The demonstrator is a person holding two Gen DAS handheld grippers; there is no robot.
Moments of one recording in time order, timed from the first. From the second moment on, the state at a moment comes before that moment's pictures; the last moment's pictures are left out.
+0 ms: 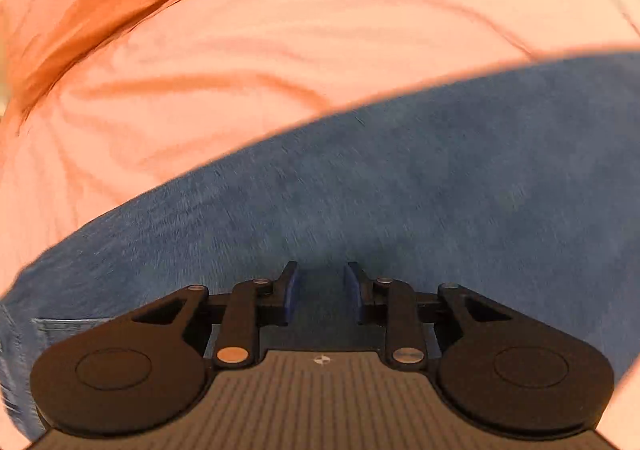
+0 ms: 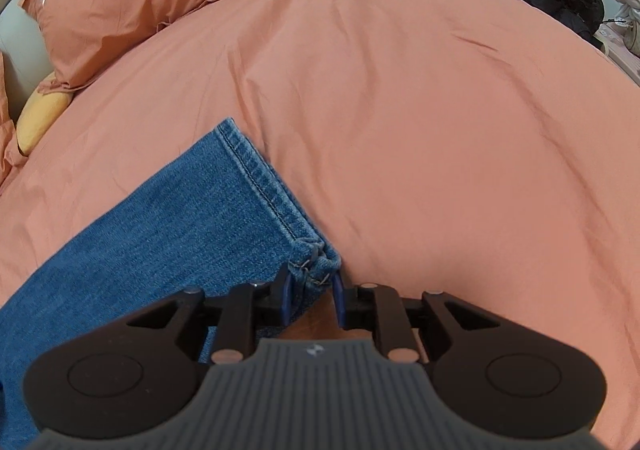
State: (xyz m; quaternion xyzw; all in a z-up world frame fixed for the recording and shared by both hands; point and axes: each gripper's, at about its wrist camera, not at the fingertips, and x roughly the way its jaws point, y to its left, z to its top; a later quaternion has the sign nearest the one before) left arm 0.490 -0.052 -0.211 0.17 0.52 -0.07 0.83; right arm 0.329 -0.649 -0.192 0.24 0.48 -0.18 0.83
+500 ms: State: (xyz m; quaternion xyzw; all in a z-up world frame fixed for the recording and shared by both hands) left arm 0.553 -0.069 -0.199 0.15 0.48 -0.05 0.86; right arm 0.345 -0.674 -0.180 0.18 0.50 -0.14 0.84
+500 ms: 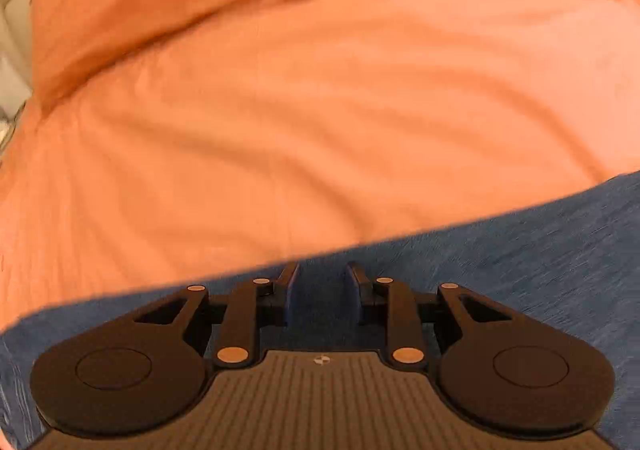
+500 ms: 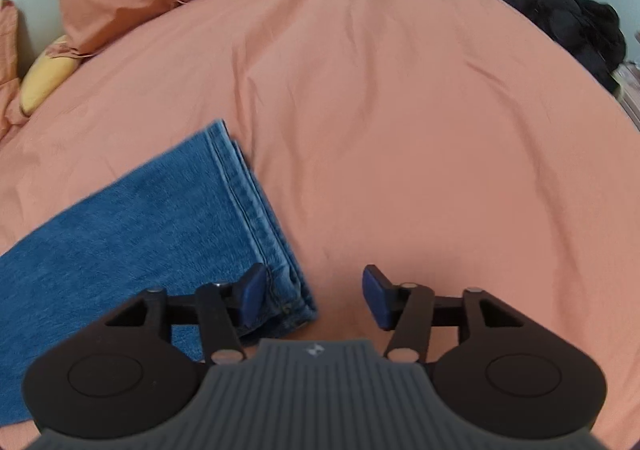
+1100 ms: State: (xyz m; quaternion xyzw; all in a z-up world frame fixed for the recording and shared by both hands) left arm 0.509 -0.232 -0.211 0.16 0.50 -0.31 0.79; right arm 0.404 -0.706 -0.225 0.25 0.52 -0.01 0.82
